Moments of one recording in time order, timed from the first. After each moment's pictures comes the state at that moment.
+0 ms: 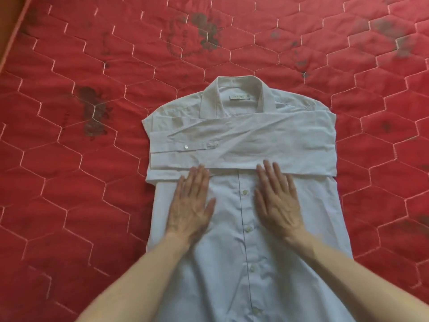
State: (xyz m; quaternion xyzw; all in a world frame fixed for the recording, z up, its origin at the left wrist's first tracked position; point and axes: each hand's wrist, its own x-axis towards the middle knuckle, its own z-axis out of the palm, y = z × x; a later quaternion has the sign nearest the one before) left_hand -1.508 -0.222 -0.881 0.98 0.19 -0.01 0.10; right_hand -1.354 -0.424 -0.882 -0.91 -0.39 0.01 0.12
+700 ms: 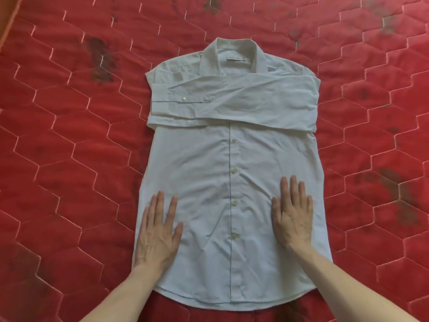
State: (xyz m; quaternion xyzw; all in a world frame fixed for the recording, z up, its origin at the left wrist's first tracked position) left_hand -1.718 -0.337 -0.875 0.95 0.30 -0.07 0.09; right_hand -1.456 -0.580 -0.876 -0.96 -0.22 0.12 0.08
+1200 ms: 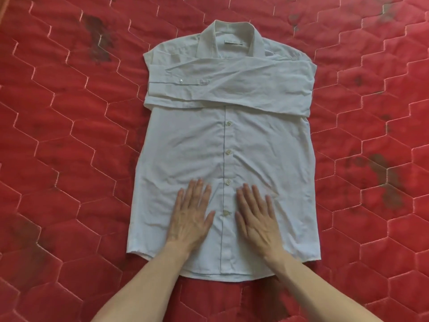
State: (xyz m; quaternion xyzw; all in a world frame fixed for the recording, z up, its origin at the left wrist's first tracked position) left_hand -1.669 -0.410 -0.872 0.97 0.22 -0.07 0.11; right_hand -1.534 -0.594 -0.878 -0.89 -0.44 0.09 0.07
